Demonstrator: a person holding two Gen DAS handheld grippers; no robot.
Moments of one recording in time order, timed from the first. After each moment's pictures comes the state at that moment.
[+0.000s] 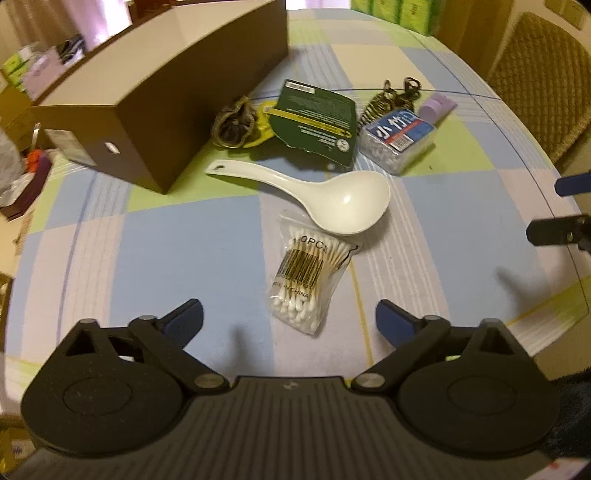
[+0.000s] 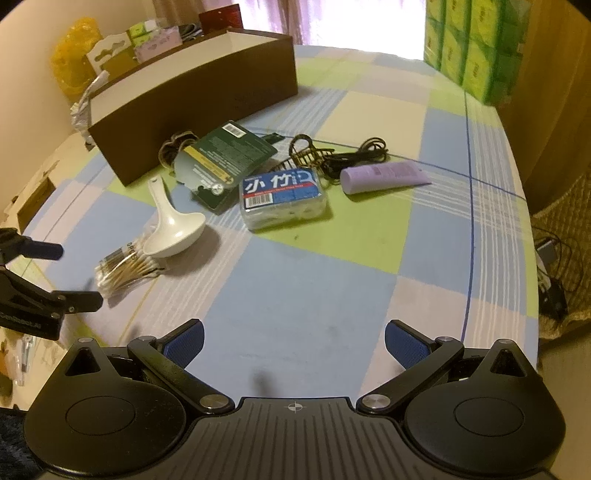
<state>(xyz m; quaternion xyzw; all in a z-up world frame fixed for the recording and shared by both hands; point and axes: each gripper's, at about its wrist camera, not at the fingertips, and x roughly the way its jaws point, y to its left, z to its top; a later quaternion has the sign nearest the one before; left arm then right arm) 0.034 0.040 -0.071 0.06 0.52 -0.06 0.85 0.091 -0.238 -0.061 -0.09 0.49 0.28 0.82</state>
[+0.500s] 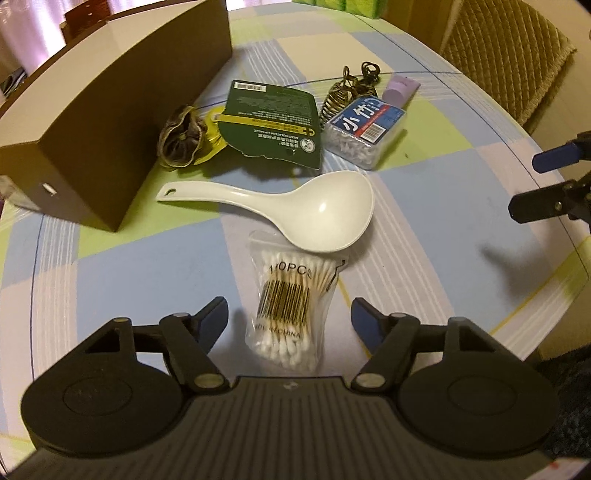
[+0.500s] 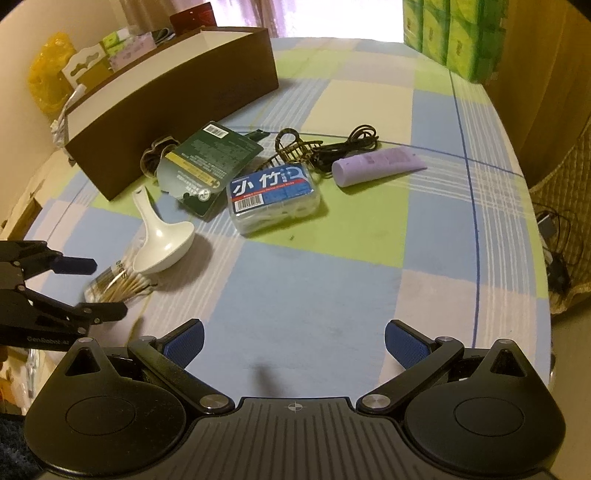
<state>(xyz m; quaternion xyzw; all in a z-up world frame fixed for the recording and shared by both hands) 0.066 0.036 -0.094 0.10 0.51 -0.14 0.84 0.101 -0.227 -0.070 -0.06 0.51 0.25 0.82</state>
